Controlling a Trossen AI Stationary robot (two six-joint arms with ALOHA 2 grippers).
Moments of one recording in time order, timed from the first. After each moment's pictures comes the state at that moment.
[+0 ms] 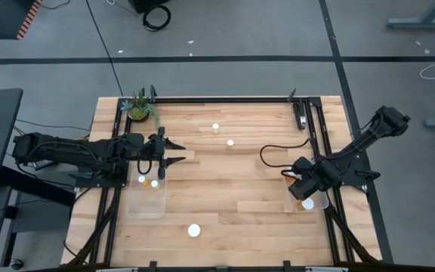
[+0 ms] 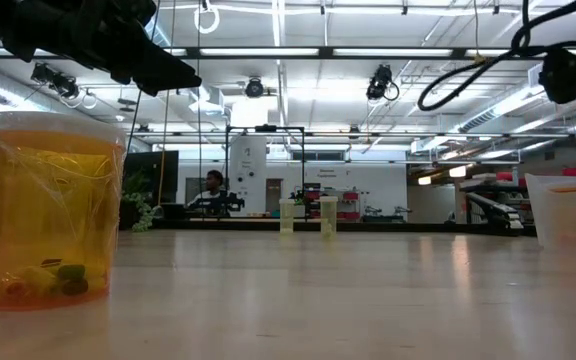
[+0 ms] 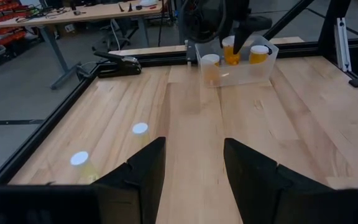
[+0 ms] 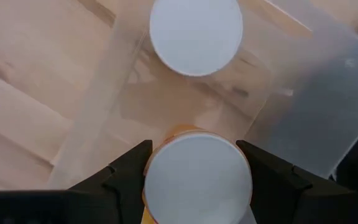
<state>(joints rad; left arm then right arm) 0.04 0.82 0.40 0.18 -0.09 0.09 0.59 1.13 0.72 -1.21 0.09 1.57</state>
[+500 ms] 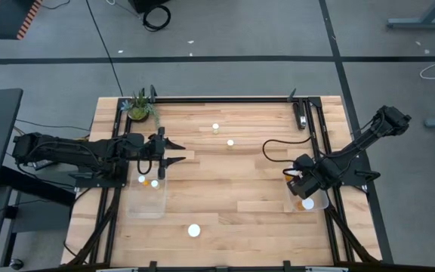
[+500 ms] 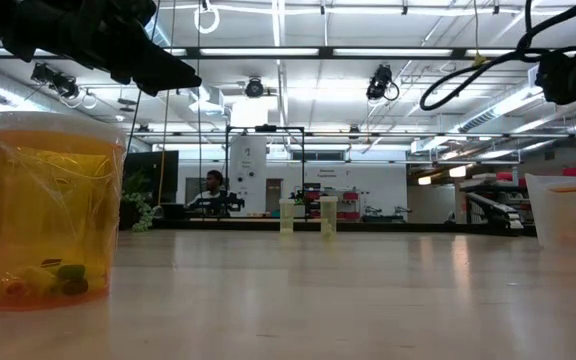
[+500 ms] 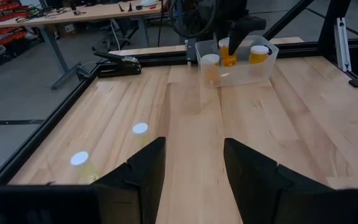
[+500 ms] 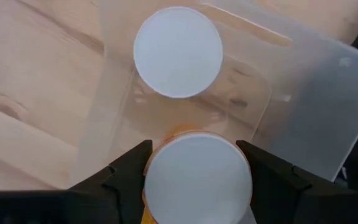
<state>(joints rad) 0.04 0.82 0.40 0.18 -0.09 0.09 0.59 1.10 0.70 -1.20 0.15 1.70</state>
